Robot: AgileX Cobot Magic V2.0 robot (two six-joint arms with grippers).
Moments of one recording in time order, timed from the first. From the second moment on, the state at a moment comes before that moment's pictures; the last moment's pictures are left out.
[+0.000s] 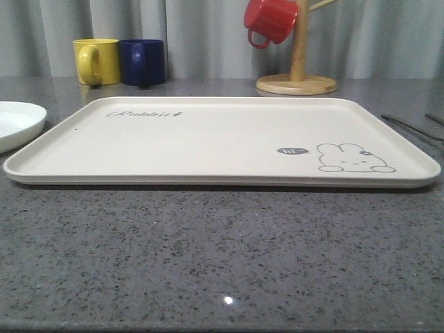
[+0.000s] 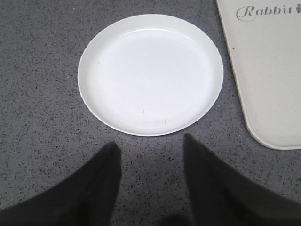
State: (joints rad) left arm -0.03 0.75 -0.84 0.01 0.88 0.06; right arm 0.02 -0.01 0.03 0.06 -0.01 0.05
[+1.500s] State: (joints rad) left arm 0.16 1.58 -1.19 0.07 0.79 -0.01; right arm 0.02 -0.01 0.03 0.06 -0.01 0.05
